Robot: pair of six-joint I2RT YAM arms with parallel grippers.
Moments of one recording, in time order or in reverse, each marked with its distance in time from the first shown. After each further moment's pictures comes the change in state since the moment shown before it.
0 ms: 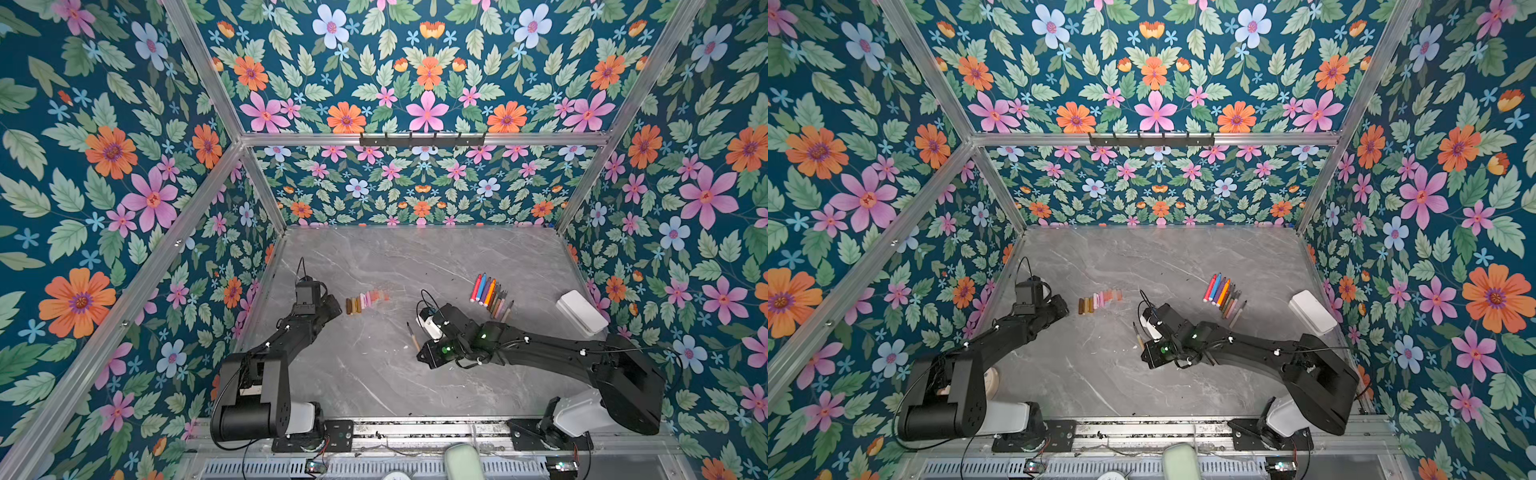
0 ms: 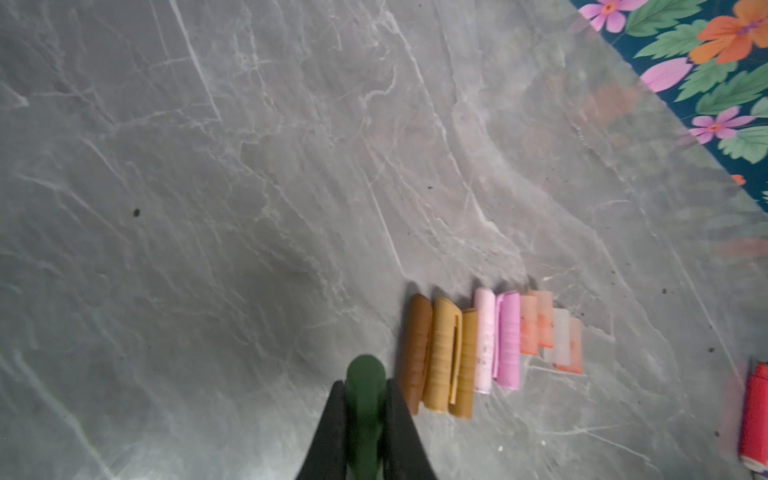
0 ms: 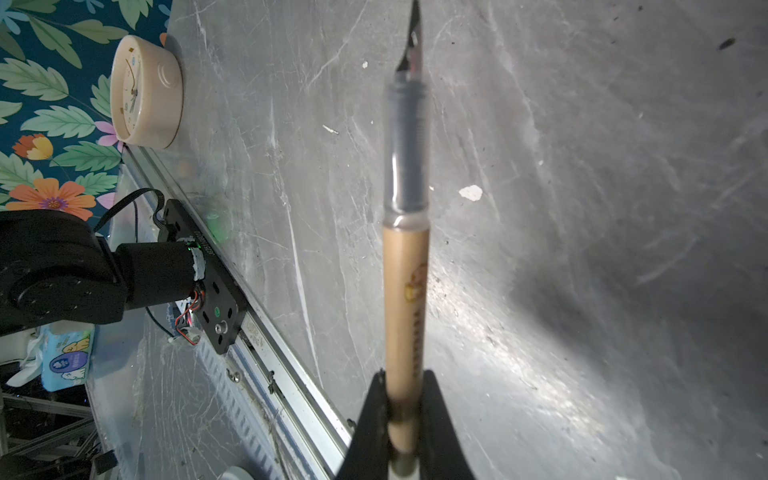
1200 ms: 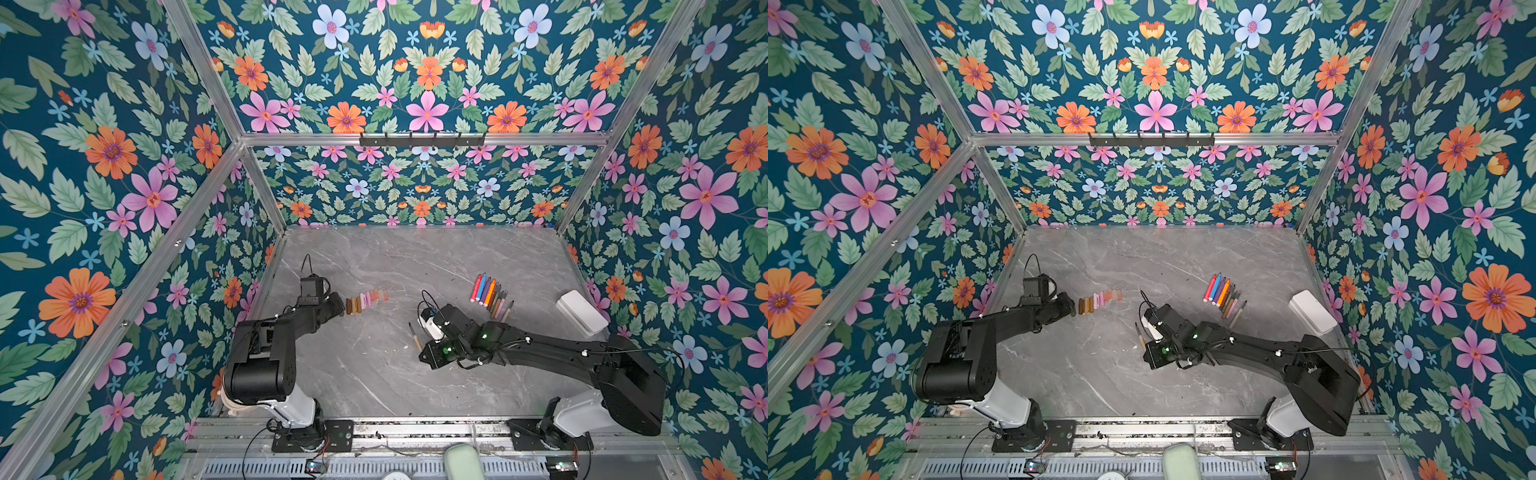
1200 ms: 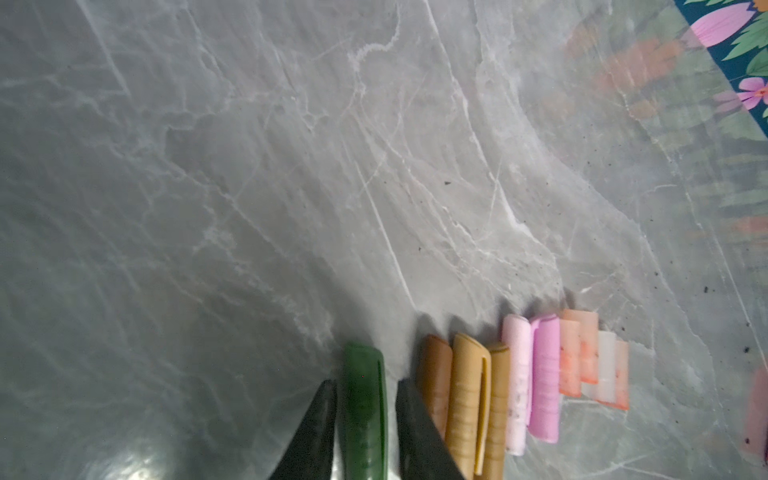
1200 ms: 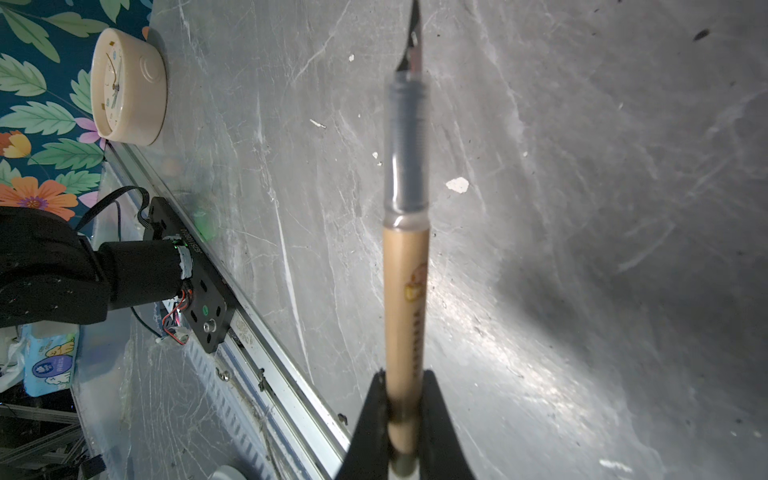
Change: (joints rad) left arm 0.011 0.201 0.082 0.058 0.081 0.024; right arm 0.000 -0.002 0.006 -0.030 0.015 -0.006
